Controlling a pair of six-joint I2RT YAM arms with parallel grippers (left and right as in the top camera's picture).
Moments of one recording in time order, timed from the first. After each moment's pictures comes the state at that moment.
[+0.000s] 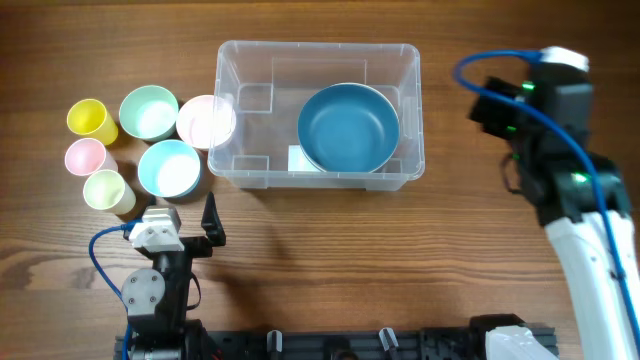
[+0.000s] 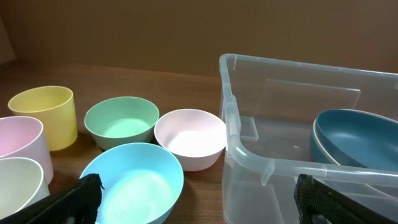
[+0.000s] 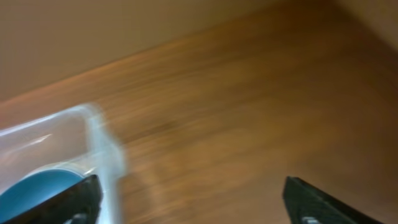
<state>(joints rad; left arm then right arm) 0.06 0.01 0.06 -0.19 0.05 -0.10 0.05 1.19 1.21 -0.71 0.30 0.34</state>
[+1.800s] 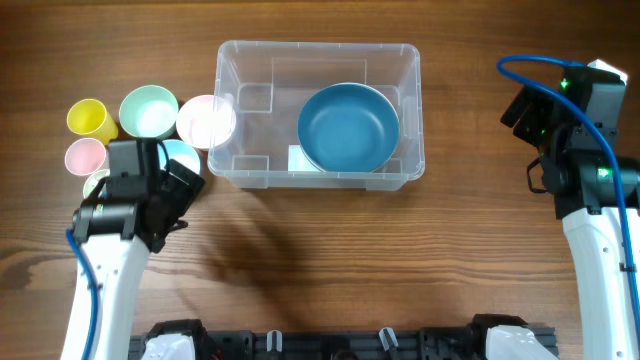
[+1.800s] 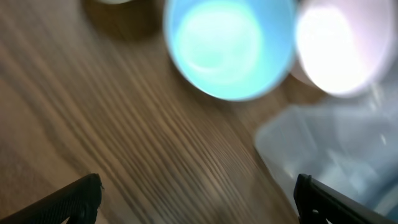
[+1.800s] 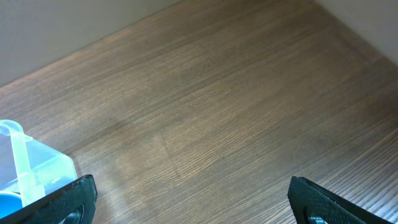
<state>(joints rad) 0.06 1.15 0.89 -0.96 -0.09 -0.98 -0.07 1.21 1.21 -0.76 0.32 0.35</state>
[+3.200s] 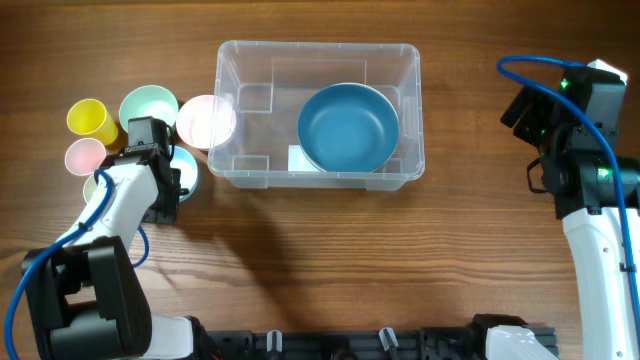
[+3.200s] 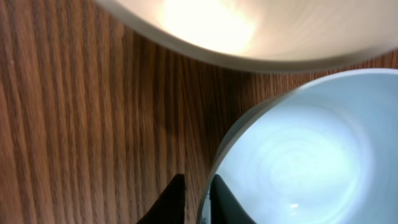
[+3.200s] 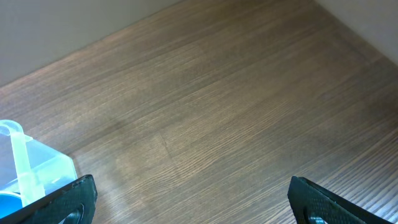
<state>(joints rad) 0.14 1.62 0.89 -0.71 -0.26 -1.35 -0.07 1.21 1.21 -0.76 0.32 0.35</state>
